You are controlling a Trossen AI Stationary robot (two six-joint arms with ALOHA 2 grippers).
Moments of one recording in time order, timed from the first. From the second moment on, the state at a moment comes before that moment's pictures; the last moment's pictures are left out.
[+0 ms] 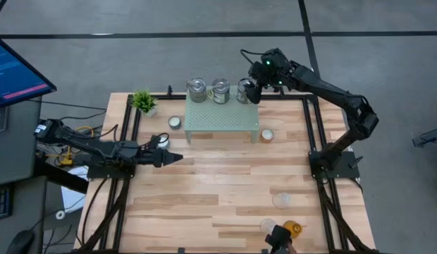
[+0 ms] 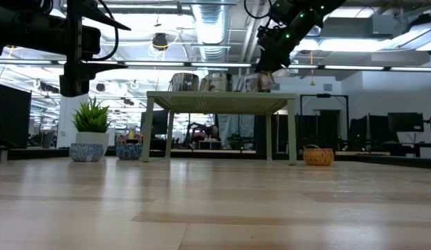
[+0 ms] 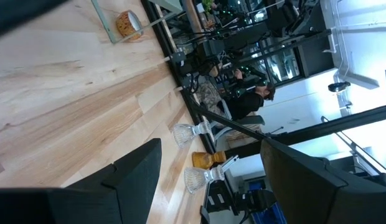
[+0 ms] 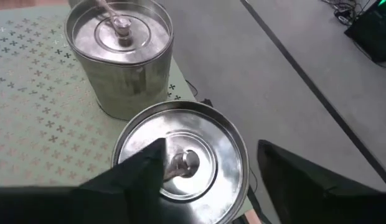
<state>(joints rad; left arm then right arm) -0.27 0.61 0.16 0.37 -0.31 -1.16 -0.68 1.57 1.45 -0.58 -0.05 -0.30</state>
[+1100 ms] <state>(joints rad) -0.27 0.61 0.16 0.37 -0.31 -1.16 -0.41 0.94 1.09 -1.33 -0.01 0.46</state>
